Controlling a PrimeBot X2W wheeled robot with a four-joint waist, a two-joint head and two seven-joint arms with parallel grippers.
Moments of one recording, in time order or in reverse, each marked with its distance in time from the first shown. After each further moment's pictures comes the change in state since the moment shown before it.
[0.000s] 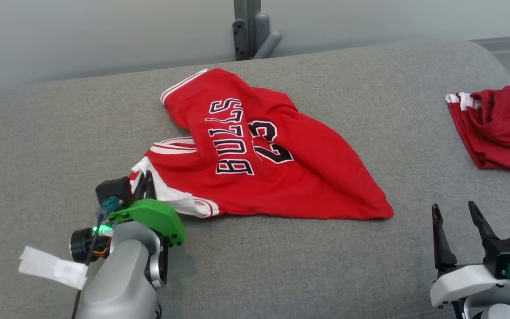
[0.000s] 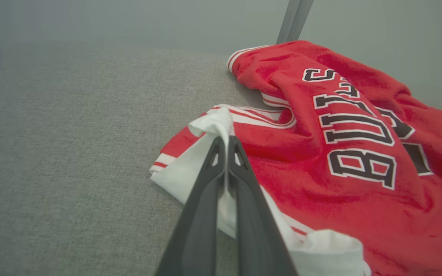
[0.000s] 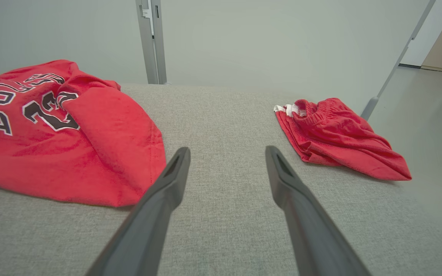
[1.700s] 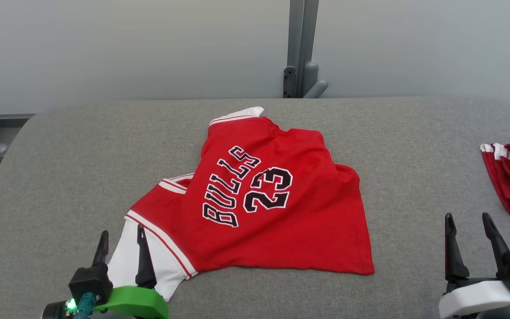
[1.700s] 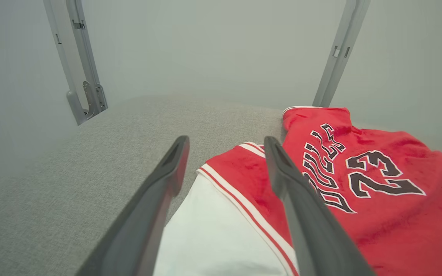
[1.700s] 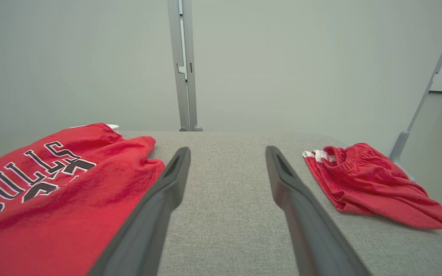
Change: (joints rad) left arm 0.550 -0.002 0.296 -0.648 0.326 -0.059 -0.002; right arm 0.091 0.014 -0.034 -0.100 0.079 0.000 0.000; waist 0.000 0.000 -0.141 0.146
